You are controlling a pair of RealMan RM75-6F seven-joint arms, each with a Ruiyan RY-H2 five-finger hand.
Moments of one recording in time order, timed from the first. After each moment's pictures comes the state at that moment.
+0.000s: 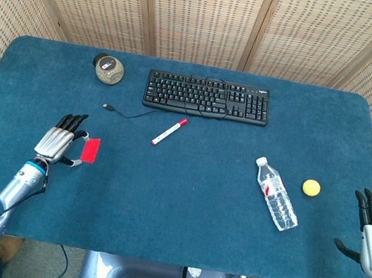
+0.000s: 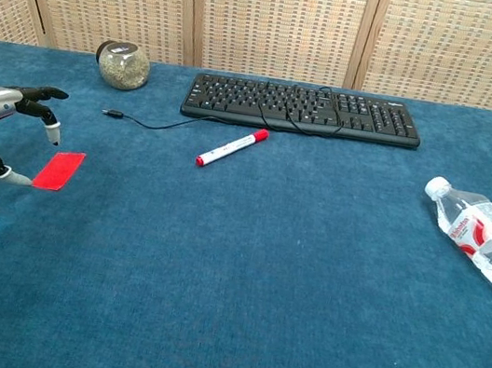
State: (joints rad) left arm -0.57 -1.75 -0.06 -0.64 1.53 1.05 -0.39; right arm 0.10 -1.12 0.11 -1.54 -1.44 1.46 -0.05
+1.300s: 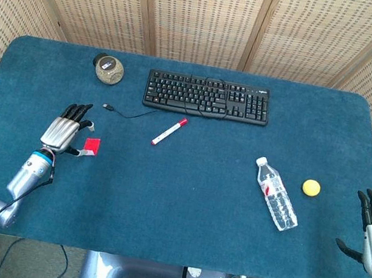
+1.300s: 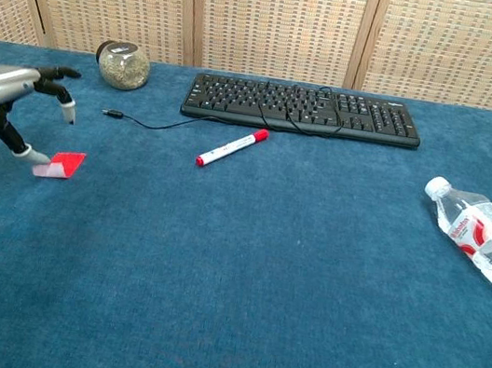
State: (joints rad) left arm -0.64 -1.78 -0.09 -0.58 1.49 1.04 -0.40; right arm 0.10 -1.11 0.11 -1.53 -1.43 1.45 -0.02
